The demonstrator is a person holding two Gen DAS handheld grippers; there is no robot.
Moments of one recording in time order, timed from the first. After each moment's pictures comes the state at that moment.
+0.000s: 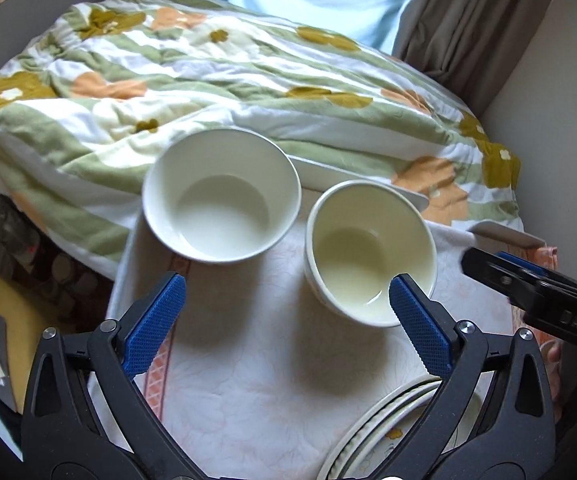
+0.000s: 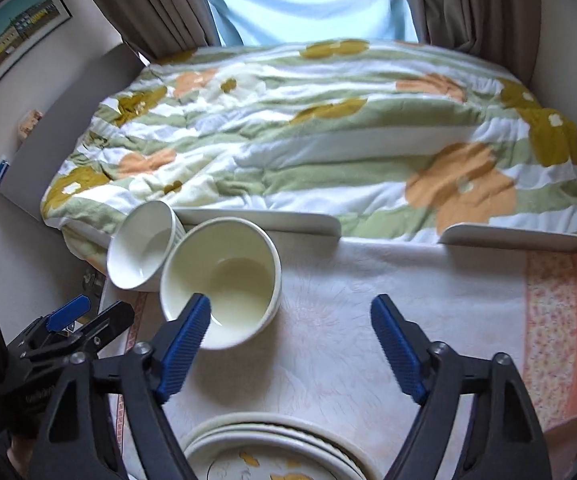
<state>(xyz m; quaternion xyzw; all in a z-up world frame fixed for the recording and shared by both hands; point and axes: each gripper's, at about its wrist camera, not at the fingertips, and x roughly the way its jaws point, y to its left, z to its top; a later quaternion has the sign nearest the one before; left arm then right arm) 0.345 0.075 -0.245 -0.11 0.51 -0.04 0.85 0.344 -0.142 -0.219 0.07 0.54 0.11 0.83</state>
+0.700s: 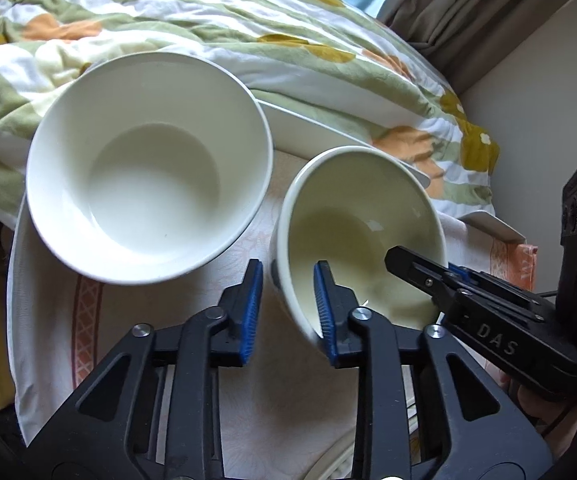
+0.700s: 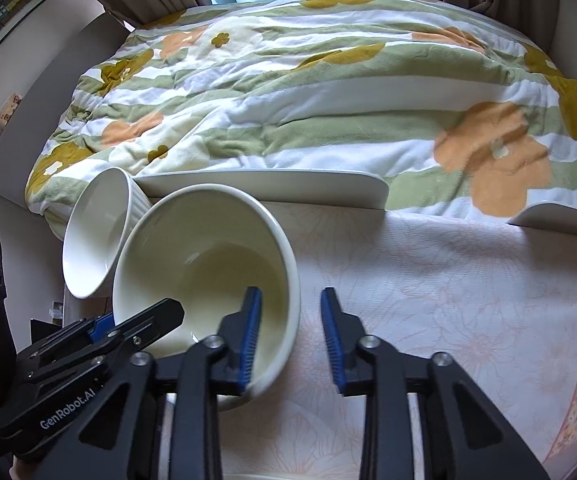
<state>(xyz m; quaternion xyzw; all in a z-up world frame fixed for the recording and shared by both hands) 0.384 0.065 -0.299 -0.17 0.56 -0.11 0.80 0.378 -0.113 -0.276 0.07 0.58 0.12 0.80</state>
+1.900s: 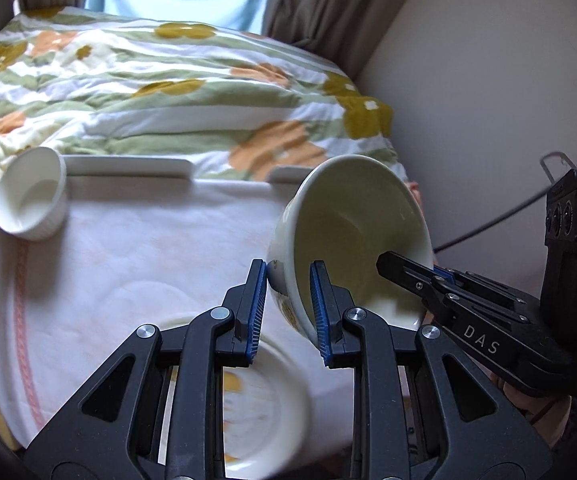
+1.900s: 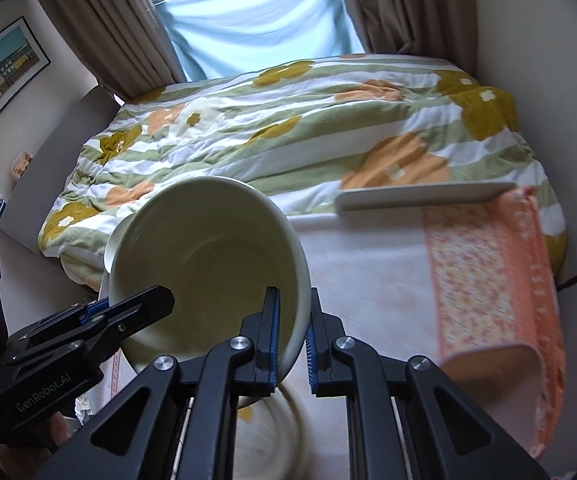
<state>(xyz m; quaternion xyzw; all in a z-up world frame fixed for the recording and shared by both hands) 0.266 -0.104 -0.158 -0.10 0.50 -0.23 0.83 0.227 -0.268 -0.154 0.11 0.49 0.06 0.86</state>
